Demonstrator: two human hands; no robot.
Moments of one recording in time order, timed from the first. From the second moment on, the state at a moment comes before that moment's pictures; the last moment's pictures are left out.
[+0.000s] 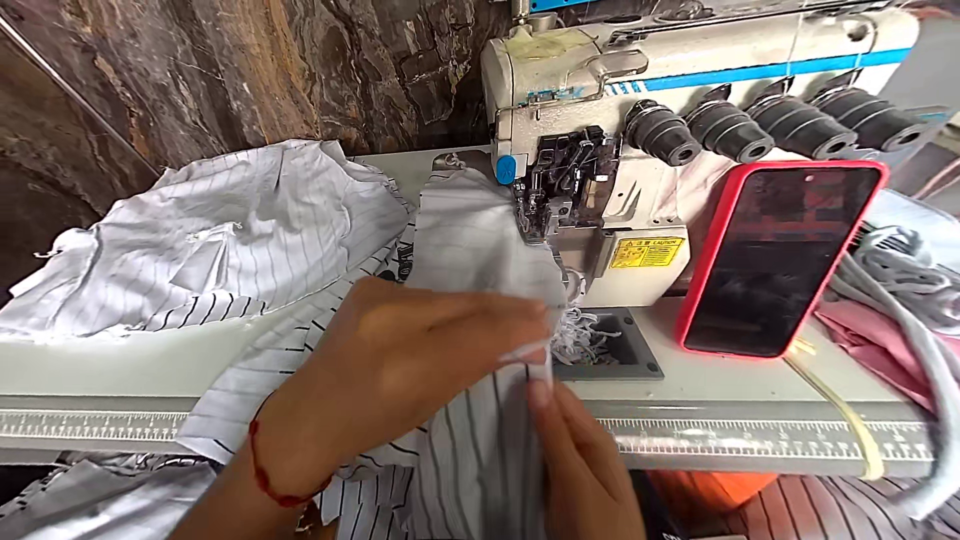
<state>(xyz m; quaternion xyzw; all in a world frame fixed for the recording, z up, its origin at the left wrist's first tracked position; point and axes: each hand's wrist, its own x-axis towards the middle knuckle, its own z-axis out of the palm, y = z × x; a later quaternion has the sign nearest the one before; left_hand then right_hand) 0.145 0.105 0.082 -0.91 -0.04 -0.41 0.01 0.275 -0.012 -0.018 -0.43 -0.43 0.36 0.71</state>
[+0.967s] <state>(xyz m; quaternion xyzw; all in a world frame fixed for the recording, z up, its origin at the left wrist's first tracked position) 0.156 0.081 0.087 -0.86 -0.21 -0.45 -0.03 0.243 0.051 -0.009 -0.38 -0.45 0.44 0.67</state>
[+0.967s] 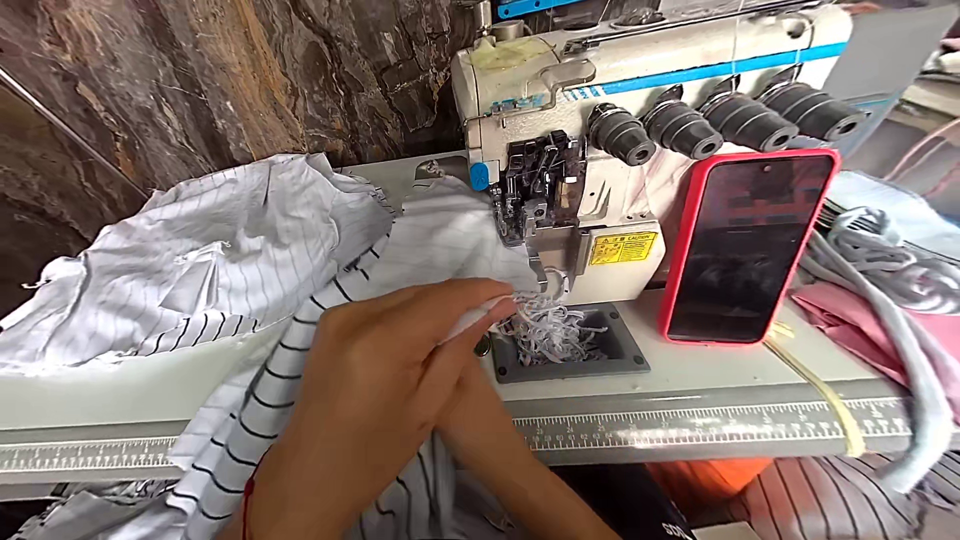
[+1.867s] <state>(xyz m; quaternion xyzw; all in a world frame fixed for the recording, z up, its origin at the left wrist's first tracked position) 0.142 0.085 0.023 -0.87 -0.12 -0.47 -0.07 0.305 -0.038 -0.013 -0.45 -0.50 0.31 0.66</state>
